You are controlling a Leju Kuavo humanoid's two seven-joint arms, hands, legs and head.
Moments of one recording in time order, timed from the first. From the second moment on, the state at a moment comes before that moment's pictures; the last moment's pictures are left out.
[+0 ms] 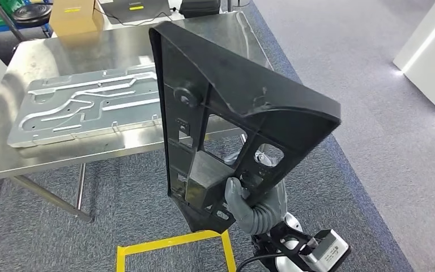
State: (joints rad) left arm -0.10 -0.13 1.14 -0.20 -1.15 0.13 -0.13; right arm -0.18 0.09 0.62 -1.75 0.08 -0.11 -0.63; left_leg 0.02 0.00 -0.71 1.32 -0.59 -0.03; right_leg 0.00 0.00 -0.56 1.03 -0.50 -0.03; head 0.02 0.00
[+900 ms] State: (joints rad) left arm -0.11 -0.13 1.14 -0.20 -1.13 0.14 -0.12; right arm -0.16 0.10 0.63 -1.71 0.08 -0.07 -0.62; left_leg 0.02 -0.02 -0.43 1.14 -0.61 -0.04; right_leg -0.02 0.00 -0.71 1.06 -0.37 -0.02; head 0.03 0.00
